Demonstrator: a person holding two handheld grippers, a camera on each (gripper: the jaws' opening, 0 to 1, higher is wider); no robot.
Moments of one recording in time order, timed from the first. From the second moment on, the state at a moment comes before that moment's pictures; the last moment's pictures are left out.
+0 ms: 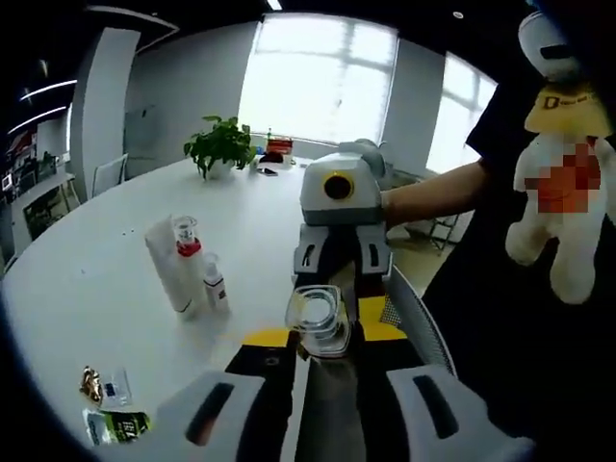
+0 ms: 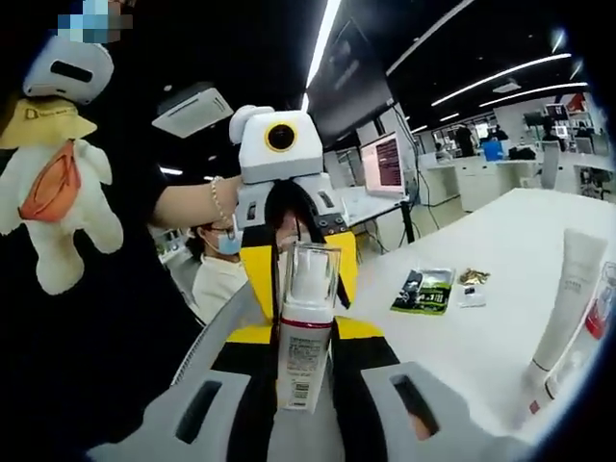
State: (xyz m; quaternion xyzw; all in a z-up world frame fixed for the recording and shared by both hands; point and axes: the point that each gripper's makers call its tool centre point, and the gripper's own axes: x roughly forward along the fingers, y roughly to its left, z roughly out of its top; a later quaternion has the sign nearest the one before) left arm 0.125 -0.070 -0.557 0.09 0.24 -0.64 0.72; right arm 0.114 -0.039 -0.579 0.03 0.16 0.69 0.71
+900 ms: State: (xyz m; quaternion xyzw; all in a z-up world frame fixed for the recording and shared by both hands) left arm 0.136 -0.087 -0.585 0.21 0.23 -0.65 0.69; right arm 0.133 -0.058 -0.614 -0.09 0.18 0.64 0.74
